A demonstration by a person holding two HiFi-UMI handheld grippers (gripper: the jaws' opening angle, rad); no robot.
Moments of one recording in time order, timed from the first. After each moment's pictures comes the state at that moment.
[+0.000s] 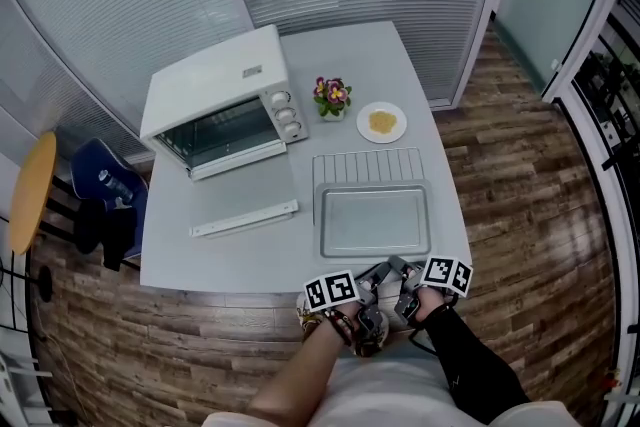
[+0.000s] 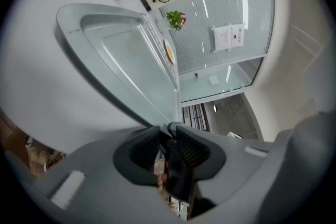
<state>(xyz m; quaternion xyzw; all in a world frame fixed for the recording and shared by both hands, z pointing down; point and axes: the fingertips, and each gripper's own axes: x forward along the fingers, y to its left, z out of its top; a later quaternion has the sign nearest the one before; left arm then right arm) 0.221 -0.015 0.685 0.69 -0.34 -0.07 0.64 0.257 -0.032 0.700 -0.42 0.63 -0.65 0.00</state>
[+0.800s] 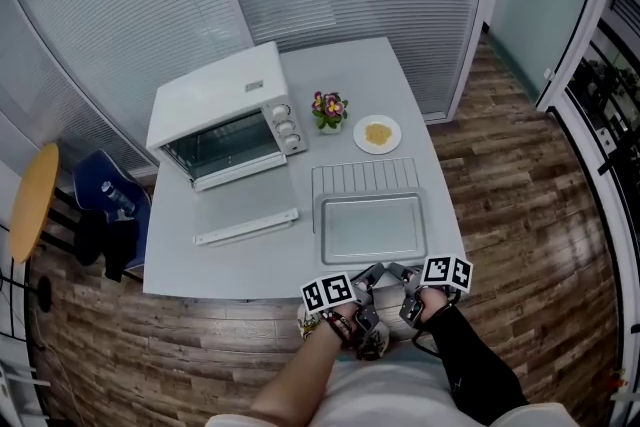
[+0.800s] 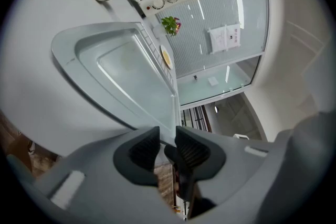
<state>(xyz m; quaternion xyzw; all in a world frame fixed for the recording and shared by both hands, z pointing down) 0.210 -0.021 0.674 0.69 -0.36 -0.07 0.62 0.263 -0.021 0.686 -0.42 0.63 -0.65 -0.06</state>
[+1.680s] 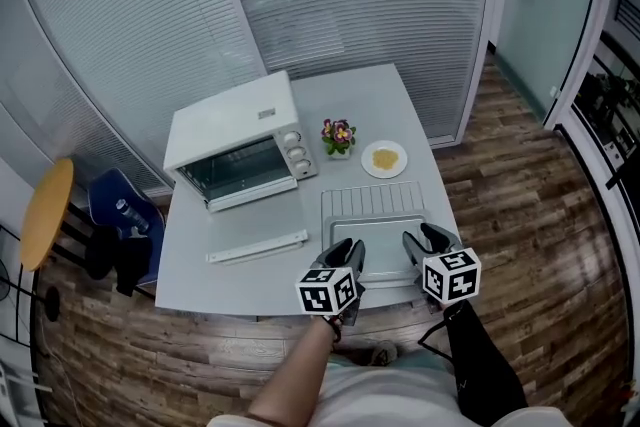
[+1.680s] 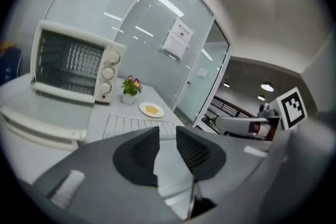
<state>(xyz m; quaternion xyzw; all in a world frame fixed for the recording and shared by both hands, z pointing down) 0.144 -0.101 0.551 0.81 -0.50 0.06 0.28 0.273 -0.115 0.520 -0.48 0.85 -0.19 -0.12</state>
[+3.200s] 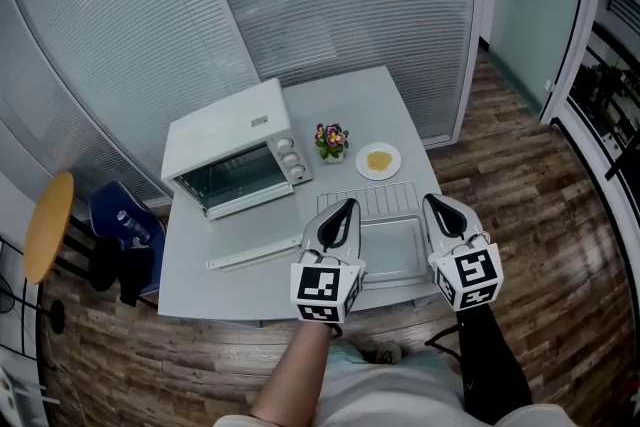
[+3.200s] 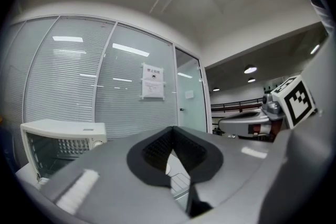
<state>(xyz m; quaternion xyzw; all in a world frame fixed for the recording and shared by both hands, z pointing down) 0.162 -0.111 0.366 0.85 -0.53 0.02 -0.02 0.298 -0.109 0.369 -0.52 0.85 0.03 -0.03</state>
